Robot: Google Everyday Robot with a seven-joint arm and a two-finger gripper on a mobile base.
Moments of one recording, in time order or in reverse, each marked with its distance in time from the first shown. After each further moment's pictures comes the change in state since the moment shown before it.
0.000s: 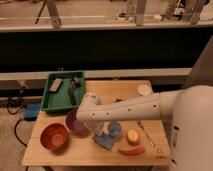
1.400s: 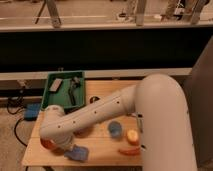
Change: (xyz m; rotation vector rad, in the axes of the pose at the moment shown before) arm -0.144 -0.093 -0.025 0.039 -0.072 -0.348
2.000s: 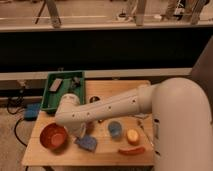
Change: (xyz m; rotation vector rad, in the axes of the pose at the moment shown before) arm 0.073 0.052 -0.011 0.030 0.049 0.189
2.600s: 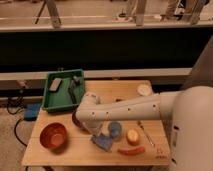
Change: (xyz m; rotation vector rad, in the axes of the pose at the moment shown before) arm 0.034 0.073 0.024 -0.061 -0.011 0.168
